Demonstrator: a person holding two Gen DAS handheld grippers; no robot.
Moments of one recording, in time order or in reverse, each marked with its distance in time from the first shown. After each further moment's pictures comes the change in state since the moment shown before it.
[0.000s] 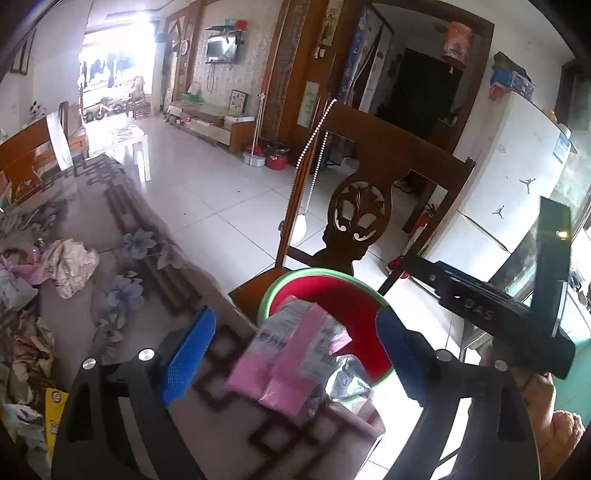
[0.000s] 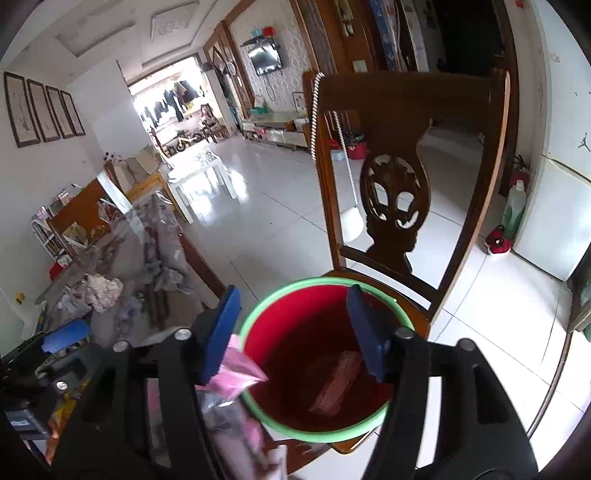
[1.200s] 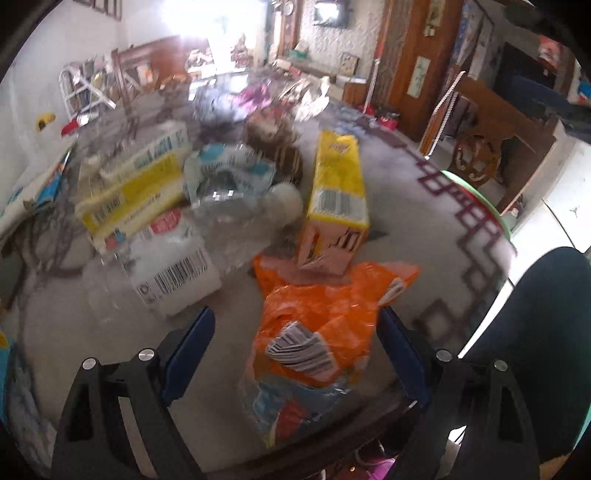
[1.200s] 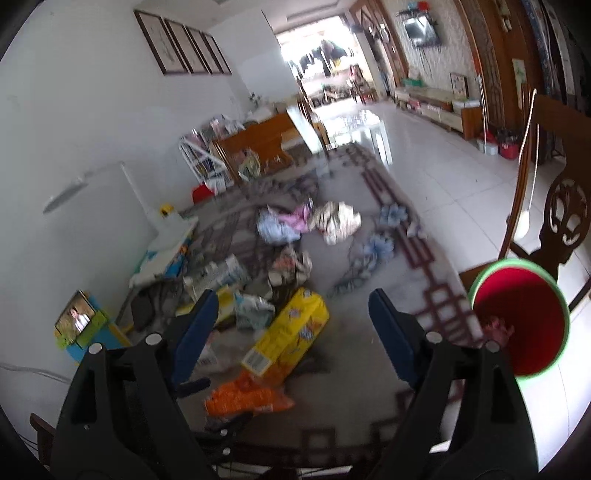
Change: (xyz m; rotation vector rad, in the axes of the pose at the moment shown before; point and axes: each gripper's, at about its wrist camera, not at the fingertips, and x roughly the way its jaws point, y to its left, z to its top) left arm -0.125 0.154 -0.192 -0.229 0.164 0.328; right arm -0.066 0.225 -0.058 -0.241 0.239 0.492
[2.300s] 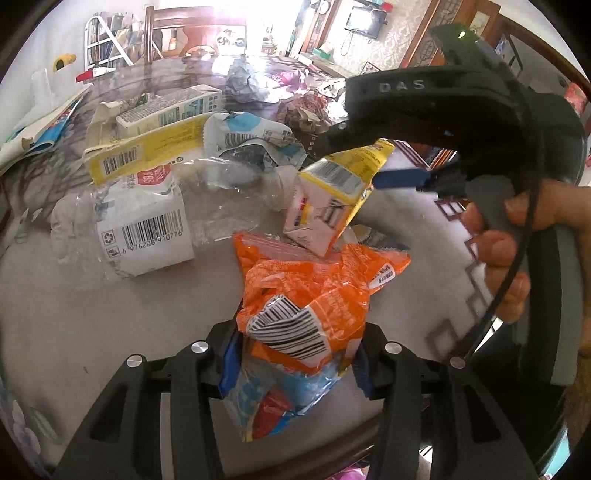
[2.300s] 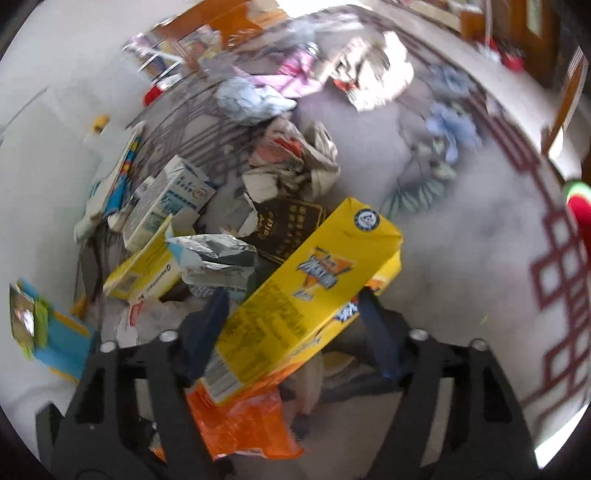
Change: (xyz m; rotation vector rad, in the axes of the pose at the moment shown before) left arm 0.009 0.031 -0.011 -0.161 0.000 -0.088; right arm 0.182 0.026 -0.013 0.010 0.403 -0.082
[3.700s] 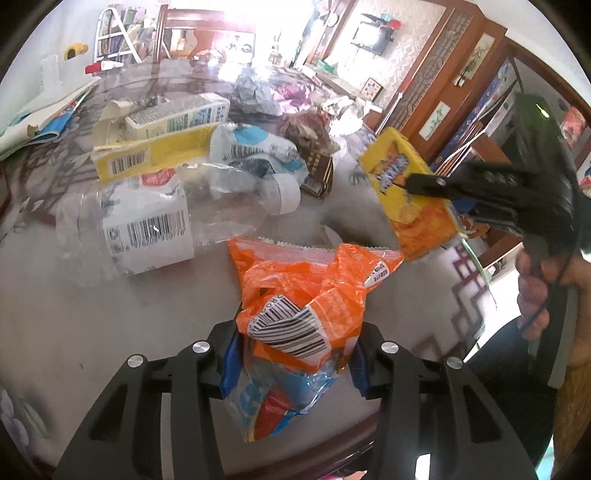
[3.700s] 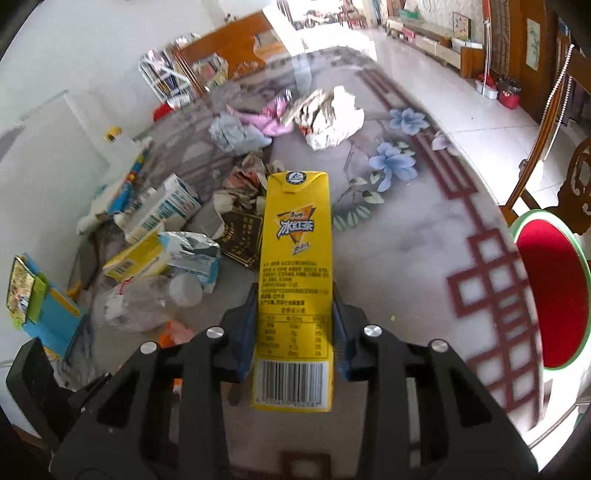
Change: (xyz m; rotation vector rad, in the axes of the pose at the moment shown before) left arm -0.009 0.009 0.004 -0.060 -0.058 -0.039; right arm -0.056 -0.042 -0.028 -0.024 -0.147 -0.007
